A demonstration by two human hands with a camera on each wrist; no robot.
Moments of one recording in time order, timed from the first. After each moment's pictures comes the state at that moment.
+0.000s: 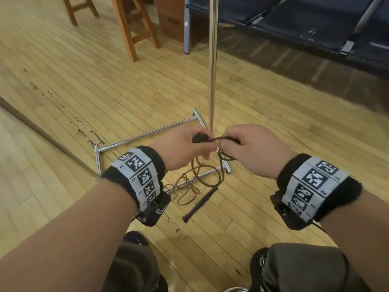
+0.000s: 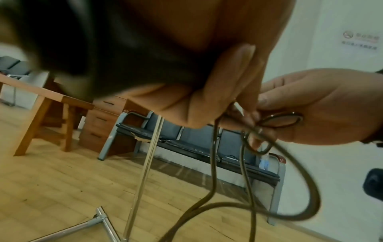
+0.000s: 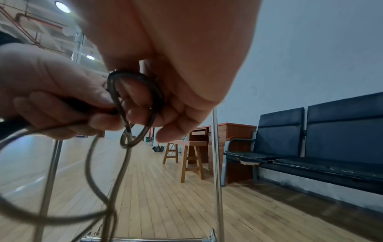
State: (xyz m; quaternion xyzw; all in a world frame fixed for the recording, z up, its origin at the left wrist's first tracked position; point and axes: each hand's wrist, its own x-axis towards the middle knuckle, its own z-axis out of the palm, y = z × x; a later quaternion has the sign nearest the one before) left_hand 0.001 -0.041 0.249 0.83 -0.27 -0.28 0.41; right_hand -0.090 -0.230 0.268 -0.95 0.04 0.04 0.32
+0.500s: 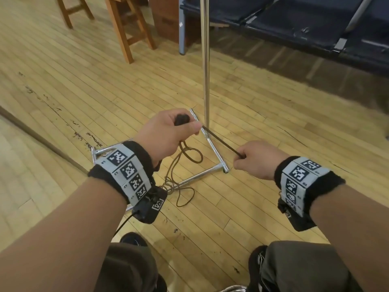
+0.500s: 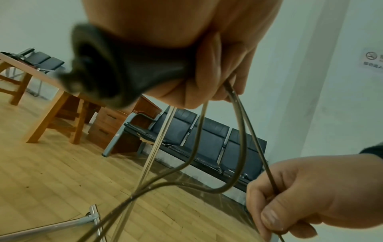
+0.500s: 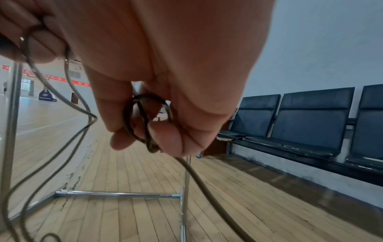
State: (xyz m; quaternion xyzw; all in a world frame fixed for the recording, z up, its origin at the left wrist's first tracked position) left_hand 0.011 -0.034 0.257 0.78 -0.21 -0.23 0.54; right_hand -0.099 -0.262 0.232 -0.94 0.14 0.20 0.23
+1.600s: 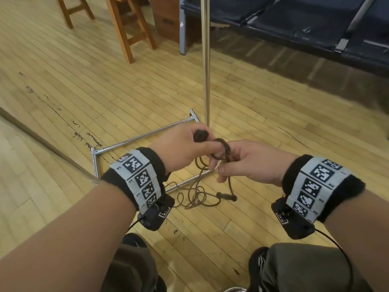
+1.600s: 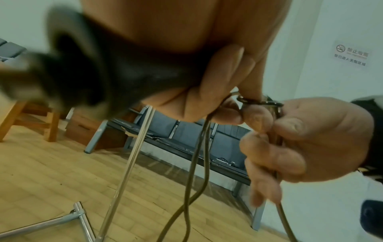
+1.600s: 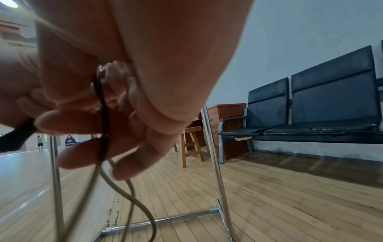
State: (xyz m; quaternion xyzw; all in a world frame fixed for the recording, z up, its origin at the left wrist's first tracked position) left_hand -0.004 -0.055 0.249 0.79 -0.30 -0.27 0.46; right_hand -0.108 -0.245 0.264 -0.84 0.01 0.22 0.49
